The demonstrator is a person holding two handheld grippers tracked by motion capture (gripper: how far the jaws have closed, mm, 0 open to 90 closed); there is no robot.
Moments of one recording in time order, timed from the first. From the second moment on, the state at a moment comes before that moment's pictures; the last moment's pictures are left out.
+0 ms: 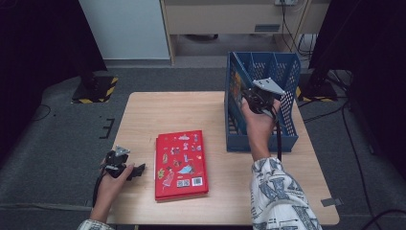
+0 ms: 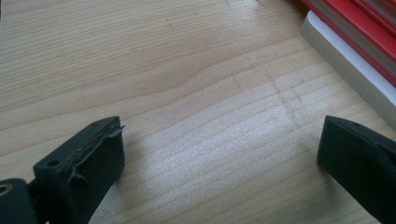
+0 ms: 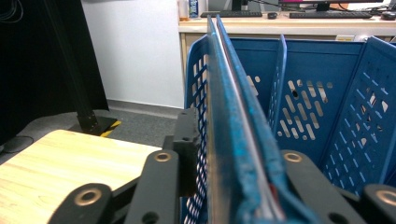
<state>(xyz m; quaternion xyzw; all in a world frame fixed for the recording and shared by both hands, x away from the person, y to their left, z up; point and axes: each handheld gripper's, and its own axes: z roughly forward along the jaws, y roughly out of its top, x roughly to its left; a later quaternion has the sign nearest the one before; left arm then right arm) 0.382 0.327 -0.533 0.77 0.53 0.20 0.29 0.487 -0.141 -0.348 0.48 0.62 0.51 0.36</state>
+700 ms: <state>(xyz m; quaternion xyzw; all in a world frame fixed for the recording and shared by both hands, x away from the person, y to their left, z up) 0.383 0.325 -0.533 0.77 0.53 0.20 0.29 0.491 -0.139 -0.346 0.48 0.62 0.51 0.35</state>
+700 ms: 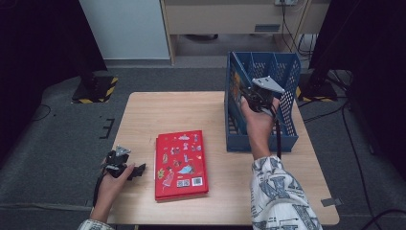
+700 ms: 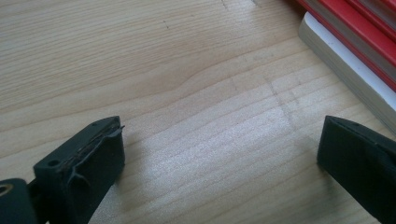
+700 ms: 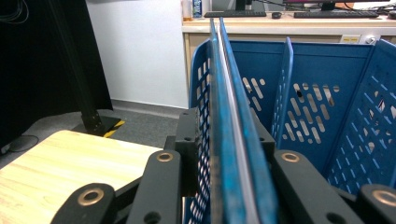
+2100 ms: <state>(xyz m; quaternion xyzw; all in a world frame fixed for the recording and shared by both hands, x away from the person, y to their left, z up) 0.383 0.325 -0.532 0.78 0.52 0.20 0.29 0.505 -0.121 -0.342 0.48 0.61 0.48 0.42</state>
